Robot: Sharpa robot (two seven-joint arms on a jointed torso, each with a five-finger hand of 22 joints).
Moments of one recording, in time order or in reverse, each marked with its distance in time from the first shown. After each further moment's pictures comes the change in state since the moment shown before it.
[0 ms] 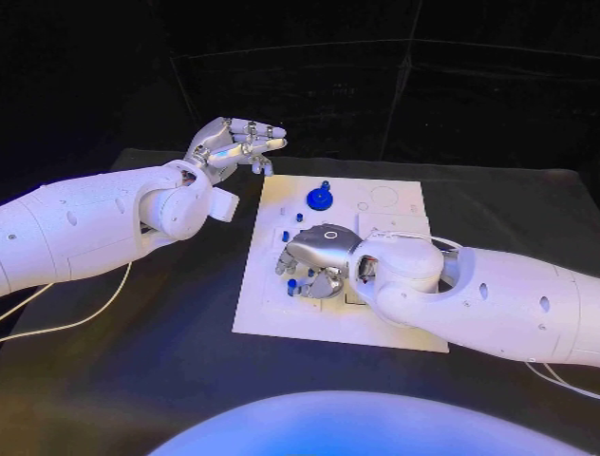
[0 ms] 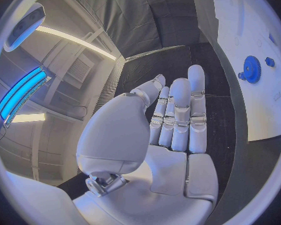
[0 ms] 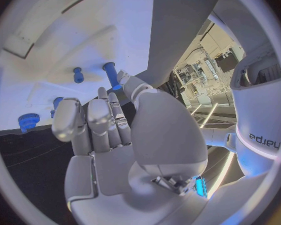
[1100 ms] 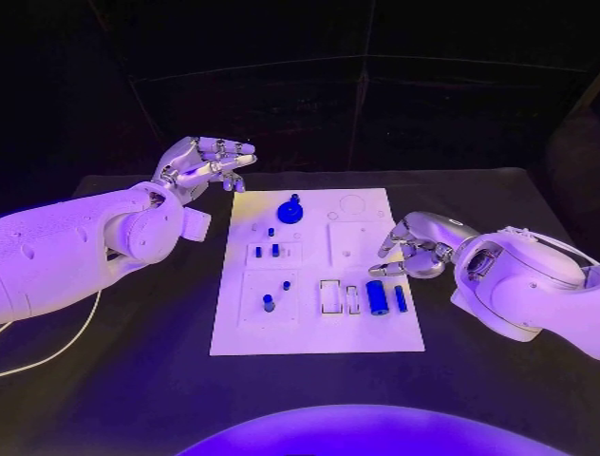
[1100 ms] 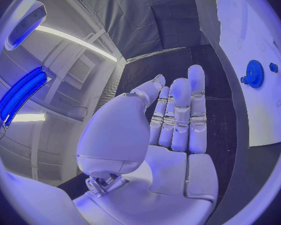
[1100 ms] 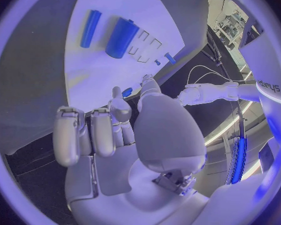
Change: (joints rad) left arm 0.000 -0.004 -0.001 0.004 0.000 0.002 -0.004; left_hand 0.000 0.000 -0.004 0.004 0.000 0.000 0.000 0.005 0.000 0.000 0.000 0.007 0.000 0.000 0.000 0.000 -0.001 0.000 0.000 0.000 0.000 -0.002; right arm 0.019 -0.524 0.014 0.252 0.309 -0.208 -0.285; right_hand -0.100 0.066 -0.516 0.294 0.119 0.115 -0.052 0.150 0.028 0.320 -0.078 1.044 0.979 0.011 -0.058 0.244 0.376 -0.040 0.160 -0.055 0.148 0.138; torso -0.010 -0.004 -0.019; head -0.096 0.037
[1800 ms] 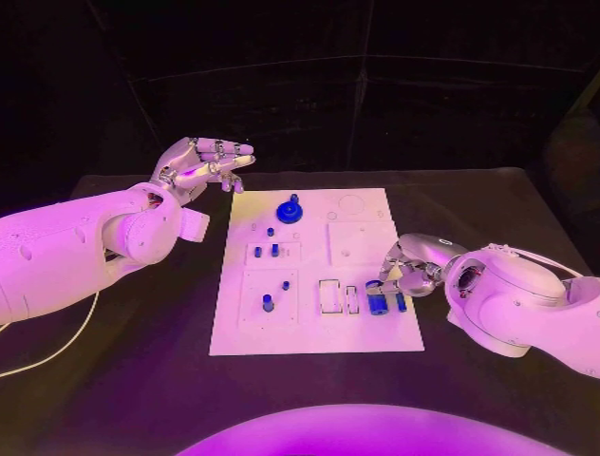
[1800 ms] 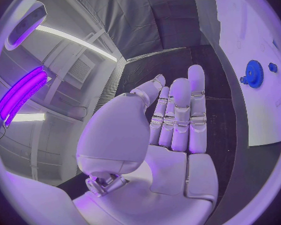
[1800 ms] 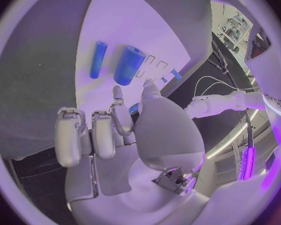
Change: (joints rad) left arm 0.000 -0.001 -0.001 0.000 0.000 0.001 -0.001; left_hand 0.000 0.000 0.000 0.000 0.000 -0.004 0.004 0.000 0.000 0.000 0.000 0.000 0.000 0.000 0.000 0.000 0.000 0.000 0.000 0.000 -0.004 -0.001; right arm -0.039 0.031 -0.023 0.001 -0.042 0.059 -0.111; right_hand -0.044 0.043 -0.033 0.005 0.013 0.016 -0.016 0.037 0.032 0.039 -0.007 0.139 0.188 0.000 0.000 0.050 0.072 0.000 0.004 -0.004 0.029 0.000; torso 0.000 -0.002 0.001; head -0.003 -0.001
